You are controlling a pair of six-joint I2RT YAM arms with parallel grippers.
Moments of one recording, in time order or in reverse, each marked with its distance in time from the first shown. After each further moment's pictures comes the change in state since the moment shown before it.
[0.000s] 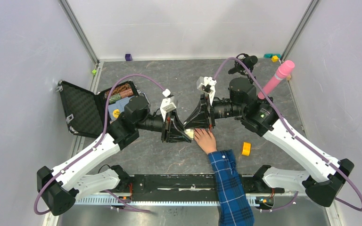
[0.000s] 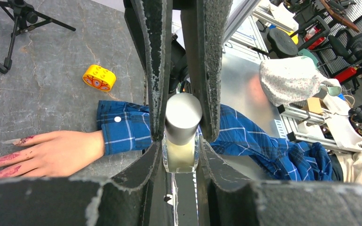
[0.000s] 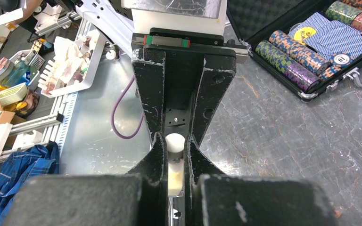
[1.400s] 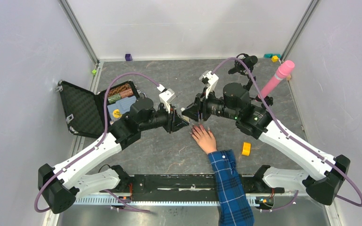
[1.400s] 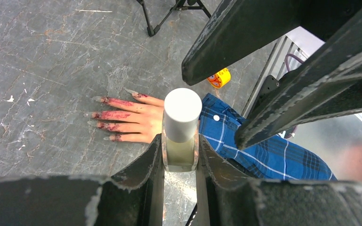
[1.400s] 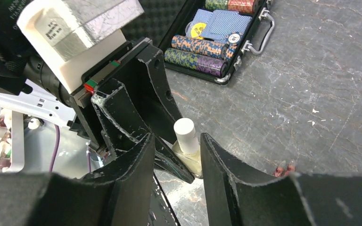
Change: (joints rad) left arm -0.018 0.018 0.003 -0.142 -0.597 0.002; right arm 0.035 0.006 -0.074 0.068 0.526 0.156
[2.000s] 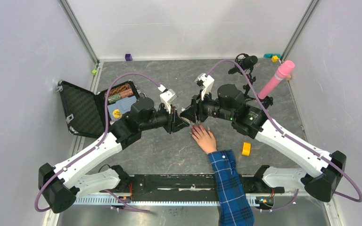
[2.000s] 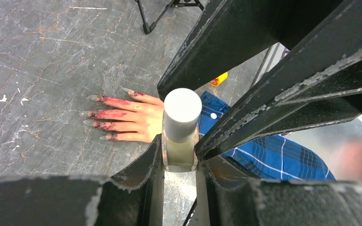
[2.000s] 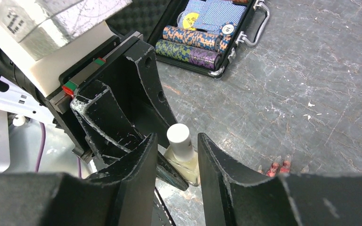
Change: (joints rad) left arm 0.000 0.006 0.000 0.000 0.018 -0.005; right arm 0.035 0.034 0.000 -0.018 0.052 -0.026
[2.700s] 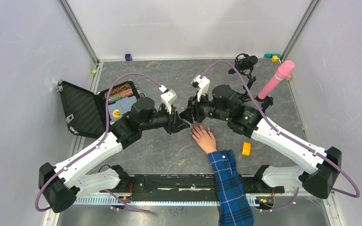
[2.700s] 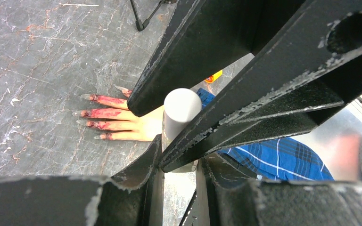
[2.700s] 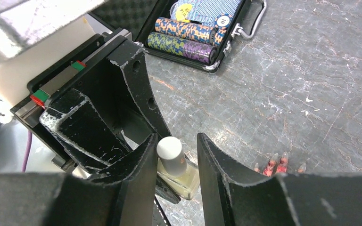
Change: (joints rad) left arm 0.000 0.006 0.000 0.000 0.032 0.000; right arm 0.023 0.043 0.000 0.001 0.033 -0.018
